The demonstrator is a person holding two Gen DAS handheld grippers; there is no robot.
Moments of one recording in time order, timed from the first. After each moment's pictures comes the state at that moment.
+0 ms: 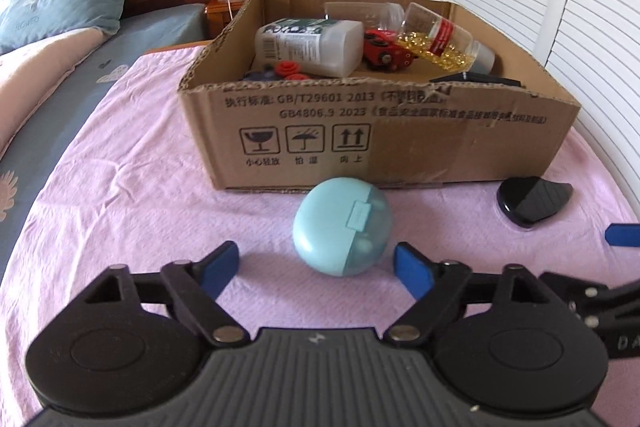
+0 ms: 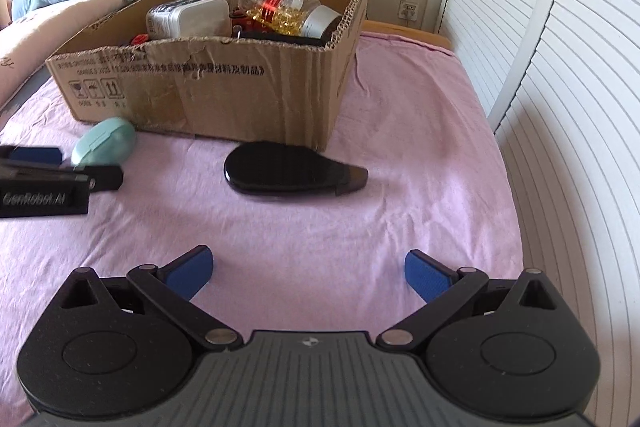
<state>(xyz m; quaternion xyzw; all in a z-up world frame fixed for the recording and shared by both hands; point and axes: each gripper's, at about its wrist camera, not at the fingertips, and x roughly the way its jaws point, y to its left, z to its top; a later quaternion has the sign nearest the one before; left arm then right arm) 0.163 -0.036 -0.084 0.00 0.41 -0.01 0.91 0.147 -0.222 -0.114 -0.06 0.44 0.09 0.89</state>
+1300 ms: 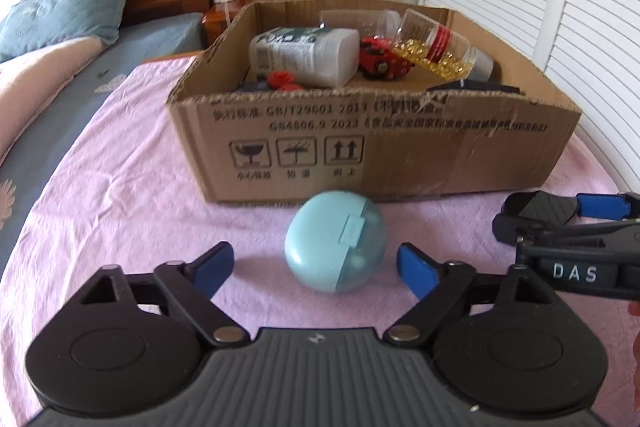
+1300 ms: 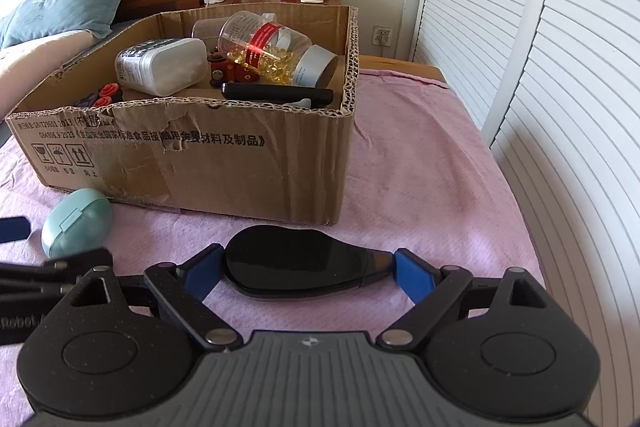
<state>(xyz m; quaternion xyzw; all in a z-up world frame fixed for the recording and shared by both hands) 0.172 -0.041 -0.083 0.01 0.39 -0.02 0.92 0.179 -0.199 -0.118 -0.04 0.39 0.05 0.92</state>
